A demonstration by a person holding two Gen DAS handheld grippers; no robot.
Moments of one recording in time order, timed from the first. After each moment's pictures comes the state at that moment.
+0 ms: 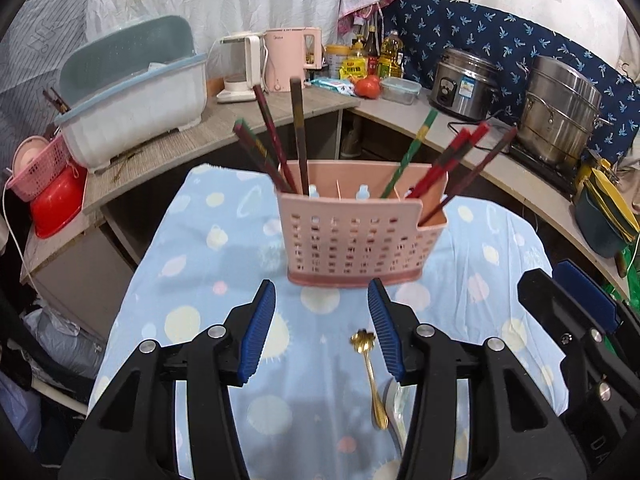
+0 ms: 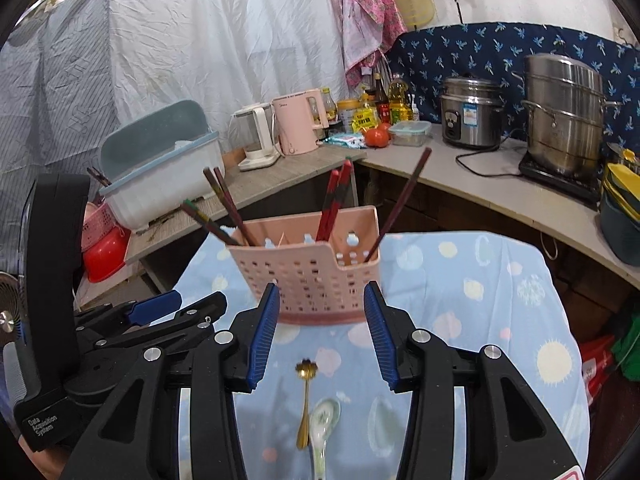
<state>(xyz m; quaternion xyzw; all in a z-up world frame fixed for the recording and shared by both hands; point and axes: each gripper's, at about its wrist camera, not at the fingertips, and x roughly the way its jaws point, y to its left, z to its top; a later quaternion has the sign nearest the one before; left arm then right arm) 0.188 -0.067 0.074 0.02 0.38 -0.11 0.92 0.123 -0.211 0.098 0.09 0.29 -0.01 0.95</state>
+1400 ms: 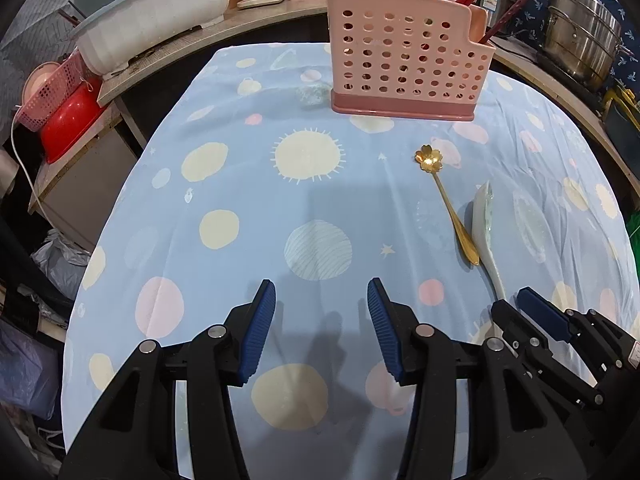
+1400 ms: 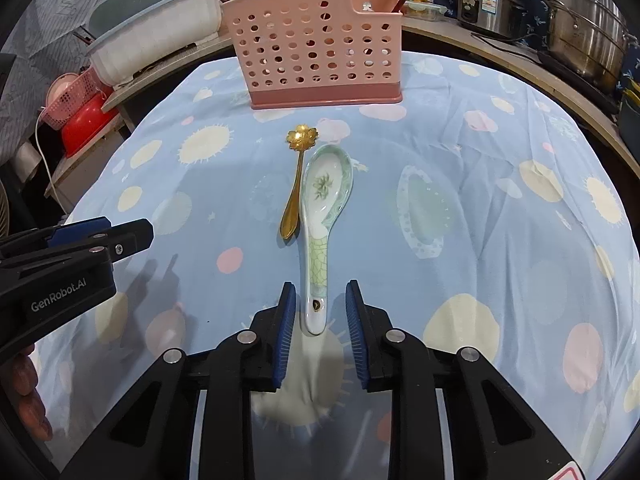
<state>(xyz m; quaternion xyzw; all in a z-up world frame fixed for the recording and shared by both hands) 0.127 -0.023 -0.040 0.06 0.49 -0.07 0.87 0.080 -0.171 -0.063 0.05 0.47 0.00 0.88</state>
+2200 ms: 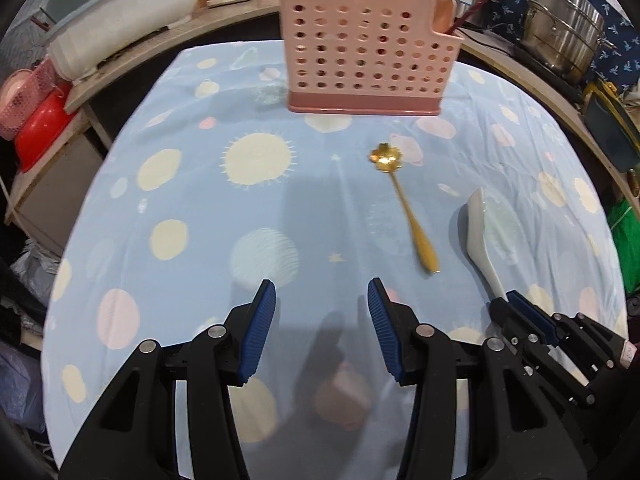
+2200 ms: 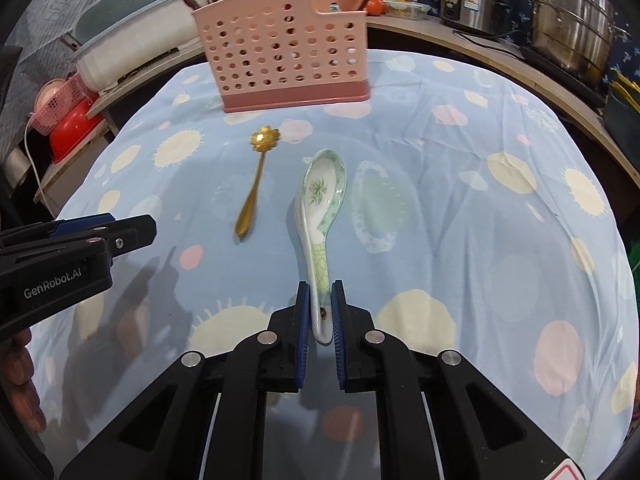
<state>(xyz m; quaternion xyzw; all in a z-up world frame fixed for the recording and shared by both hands) 0.134 -0.052 -0.043 0.04 0.50 -0.13 0.86 0.073 -0.197 -0.063 0.05 0.46 -0.03 0.88</state>
